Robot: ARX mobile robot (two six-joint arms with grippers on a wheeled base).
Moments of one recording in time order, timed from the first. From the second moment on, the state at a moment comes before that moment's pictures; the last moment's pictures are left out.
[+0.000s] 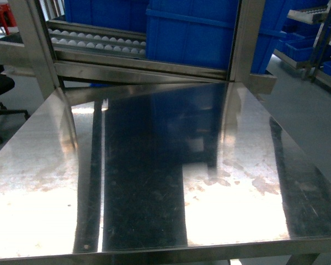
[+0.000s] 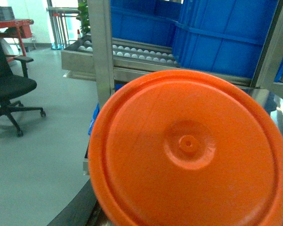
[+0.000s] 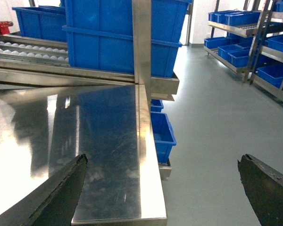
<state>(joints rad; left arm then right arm) 0.00 0.01 0.01 -0.01 0.00 -0.01 0.00 0.00 0.01 -0.01 0.00 0.00</state>
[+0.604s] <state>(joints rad) 0.00 0.01 0.01 -0.01 0.00 -0.01 0.00 0.00 0.01 -0.01 0.00 0.00</state>
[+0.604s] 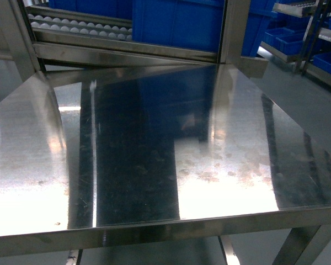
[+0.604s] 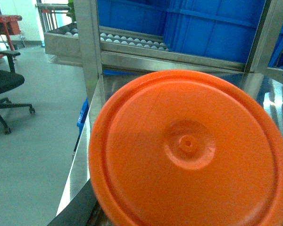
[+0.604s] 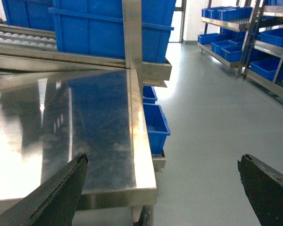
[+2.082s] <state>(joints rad) 0.00 0.01 0.01 -0.01 0.00 -0.01 0.00 0.00 0.01 0.00 0.00 0.00</state>
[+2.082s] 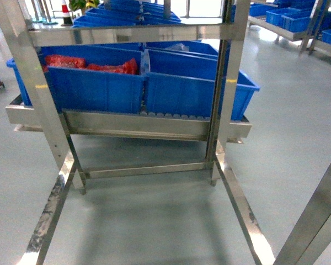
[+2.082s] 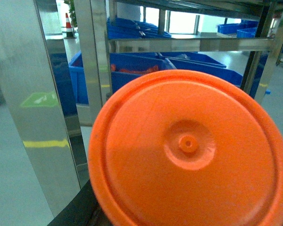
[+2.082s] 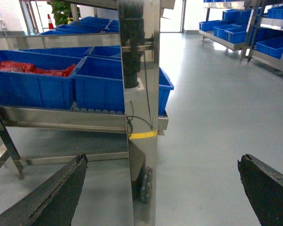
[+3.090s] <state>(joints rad) 0.00 0.01 0.01 -0.01 0.00 -0.01 0.00 0.00 0.01 -0.01 0.00 0.00</state>
